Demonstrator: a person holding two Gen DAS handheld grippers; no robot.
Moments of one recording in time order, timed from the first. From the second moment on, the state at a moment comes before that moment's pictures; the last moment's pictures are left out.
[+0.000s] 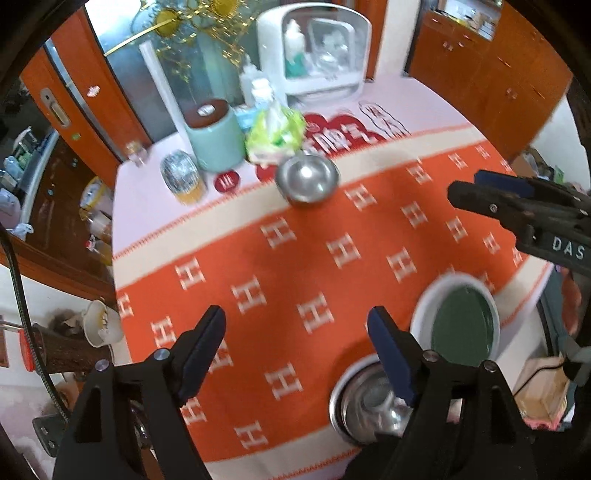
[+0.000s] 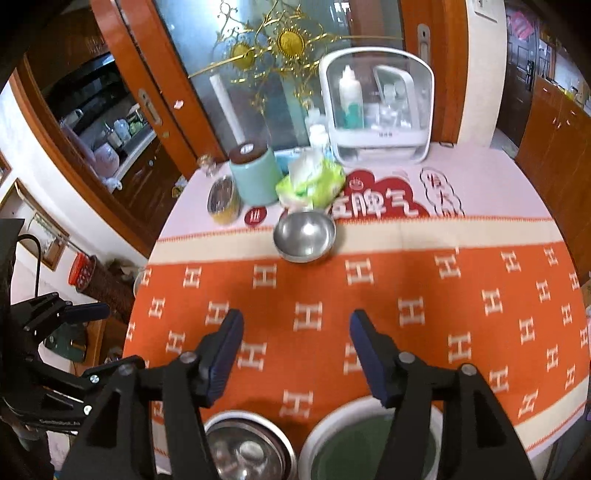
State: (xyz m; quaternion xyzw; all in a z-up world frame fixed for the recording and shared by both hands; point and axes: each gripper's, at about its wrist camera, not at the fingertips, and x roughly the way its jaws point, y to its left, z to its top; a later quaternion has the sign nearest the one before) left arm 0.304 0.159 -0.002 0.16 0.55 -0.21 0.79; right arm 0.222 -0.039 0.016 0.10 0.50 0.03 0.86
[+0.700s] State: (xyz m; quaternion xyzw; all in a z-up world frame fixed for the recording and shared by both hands) left arm 0.414 0.132 -0.080 0.07 0.54 -0.19 0.82; right arm 0.317 -0.104 -0.073 0.25 0.49 -0.04 0.84
